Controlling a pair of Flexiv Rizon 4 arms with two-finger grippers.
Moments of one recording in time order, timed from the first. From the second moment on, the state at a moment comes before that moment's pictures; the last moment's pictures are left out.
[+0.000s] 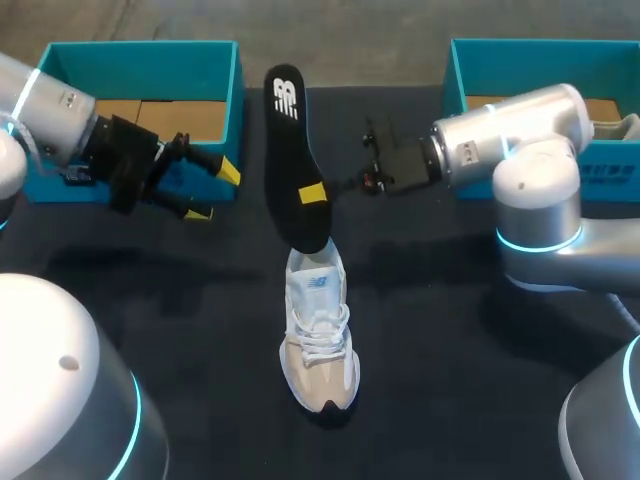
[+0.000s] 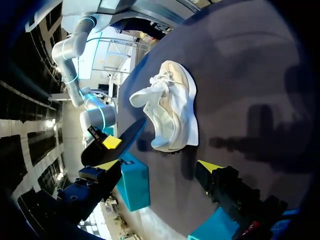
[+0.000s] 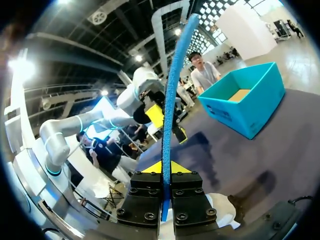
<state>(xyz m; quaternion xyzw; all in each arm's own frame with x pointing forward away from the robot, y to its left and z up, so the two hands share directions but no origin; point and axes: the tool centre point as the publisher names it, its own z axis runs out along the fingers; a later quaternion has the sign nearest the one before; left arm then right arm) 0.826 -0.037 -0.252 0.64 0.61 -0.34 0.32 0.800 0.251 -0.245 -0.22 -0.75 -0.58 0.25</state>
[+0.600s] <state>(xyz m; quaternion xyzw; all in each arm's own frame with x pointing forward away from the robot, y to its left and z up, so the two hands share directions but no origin) 0.827 -0.050 -0.272 0.64 0.61 -0.36 0.29 0.810 0.242 -0.252 -0.21 -0.75 -0.58 0.23</state>
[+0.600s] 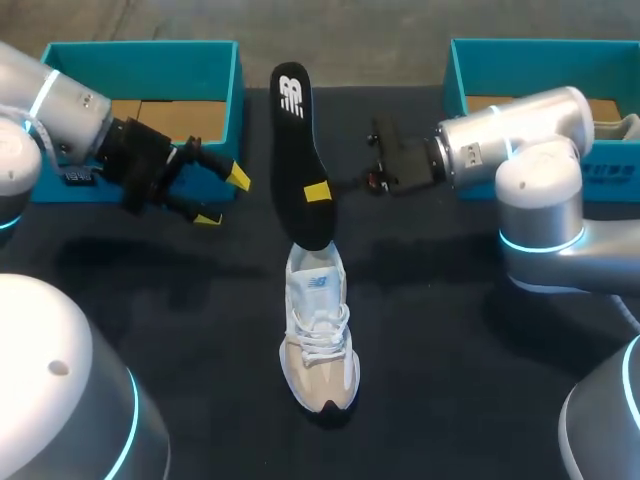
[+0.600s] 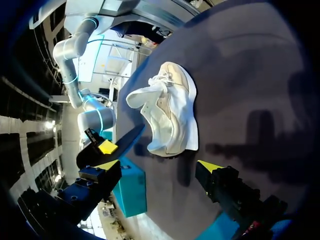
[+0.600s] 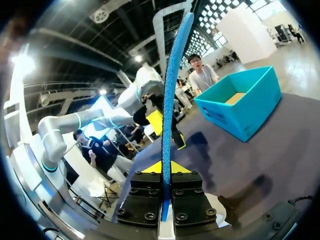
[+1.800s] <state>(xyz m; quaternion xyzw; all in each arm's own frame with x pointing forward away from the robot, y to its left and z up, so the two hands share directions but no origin) 0.849 -0.065 -0.294 0.65 0.59 -0.39 0.26 0.816 0.239 -0.273 -0.19 -0.75 -0.60 0.20</state>
